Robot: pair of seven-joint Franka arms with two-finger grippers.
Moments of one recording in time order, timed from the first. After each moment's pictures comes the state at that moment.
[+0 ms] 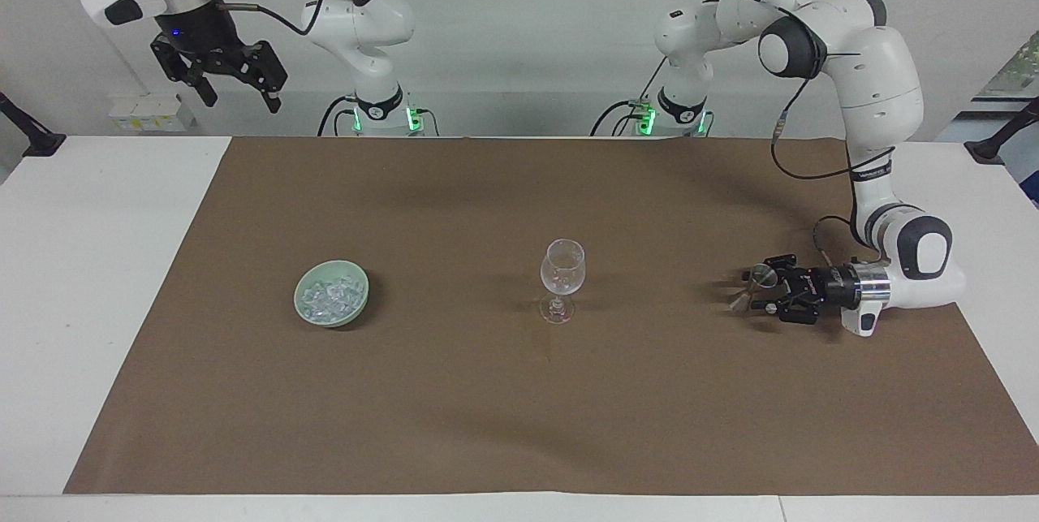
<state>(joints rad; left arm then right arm) 0.21 0.79 0.18 -1.54 -1.24 1.28 -0.59 0.06 -0.04 -0.10 -1.43 -0.02 1.36 0.09</state>
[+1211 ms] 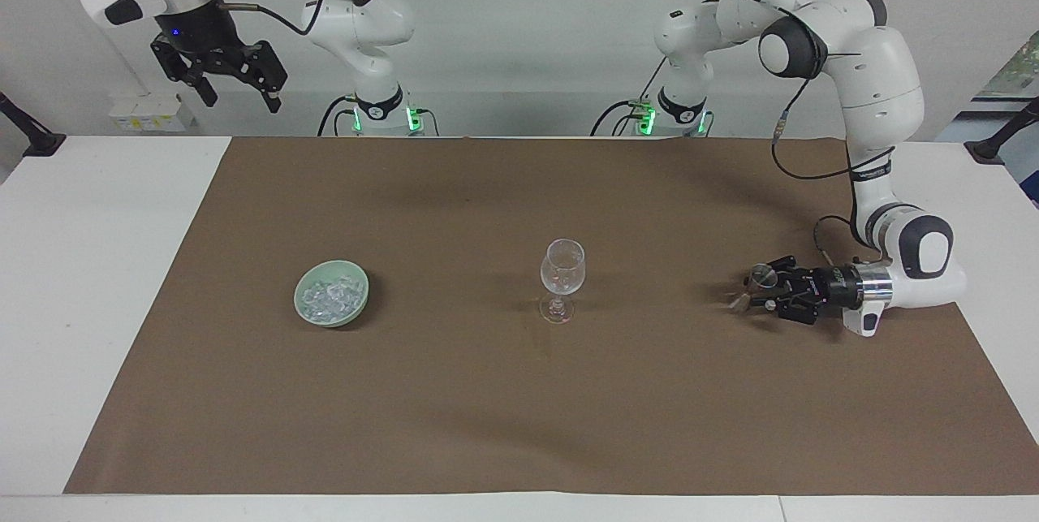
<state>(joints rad) 0.21 0.79 0.18 -1.54 -1.26 1.28 -0.60 0.06 -0.04 -0.10 -1.43 -0.02 1.36 0.09</state>
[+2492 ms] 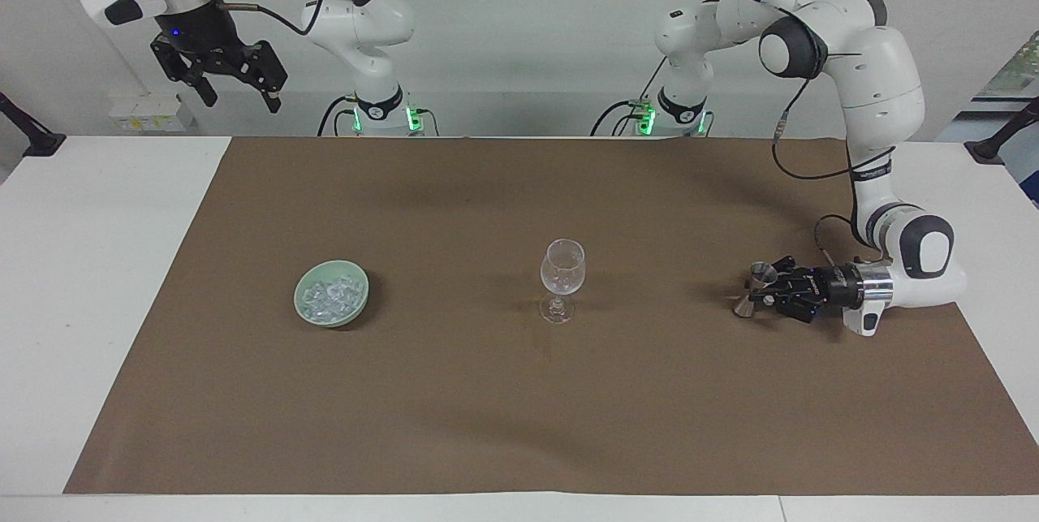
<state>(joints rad) 0.22 0.79 0.18 -1.54 -1.26 1.27 -0.62 0.06 -0.04 -0.10 -1.43 -0.02 1.36 0.09</state>
